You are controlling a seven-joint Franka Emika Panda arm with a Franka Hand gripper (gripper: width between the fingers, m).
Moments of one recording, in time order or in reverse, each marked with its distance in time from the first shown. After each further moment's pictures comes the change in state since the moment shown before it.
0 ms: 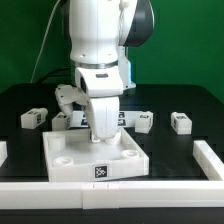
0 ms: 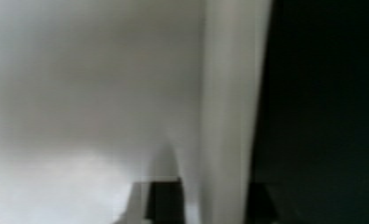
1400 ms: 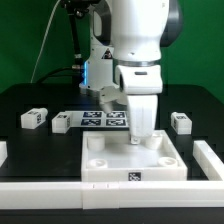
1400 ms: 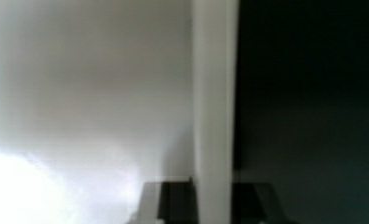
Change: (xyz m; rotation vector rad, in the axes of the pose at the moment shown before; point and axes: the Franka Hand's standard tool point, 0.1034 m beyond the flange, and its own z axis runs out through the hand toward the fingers) arm 0.089 0.051 -0.009 -0.069 0.013 0.212
